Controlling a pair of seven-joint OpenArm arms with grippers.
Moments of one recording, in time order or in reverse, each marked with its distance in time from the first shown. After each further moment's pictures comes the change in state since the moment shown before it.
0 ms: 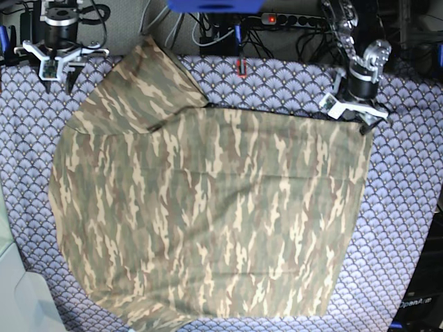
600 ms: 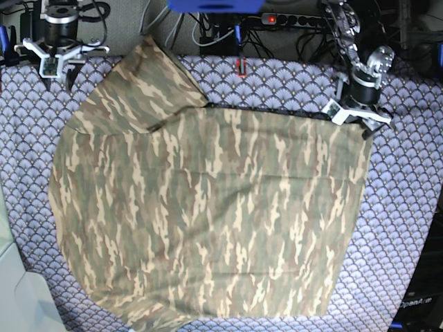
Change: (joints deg) left arm -2.4 0.2 -2.3 -0.1 0.2 -1.6 -0.4; right arm -0.6 0.0 0.0 0.0 0.0 0.0 0.3
